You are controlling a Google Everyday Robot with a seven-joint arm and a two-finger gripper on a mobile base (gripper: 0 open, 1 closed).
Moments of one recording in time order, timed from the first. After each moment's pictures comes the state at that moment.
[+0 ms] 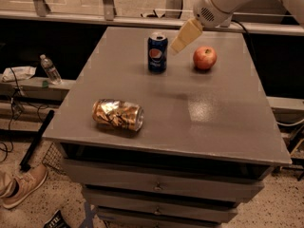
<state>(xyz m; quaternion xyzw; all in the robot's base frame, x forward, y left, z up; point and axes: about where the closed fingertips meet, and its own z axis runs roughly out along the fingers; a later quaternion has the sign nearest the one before) 0.685 -0.106 0.968 -0.46 0.81 0.01 0.36</state>
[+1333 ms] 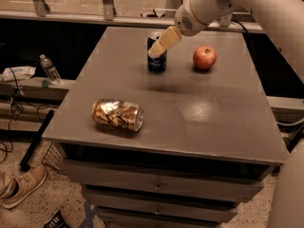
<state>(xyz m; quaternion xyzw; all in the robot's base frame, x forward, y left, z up) 0.714 -0.049 0.927 -0.46 0.81 0.12 0.35</state>
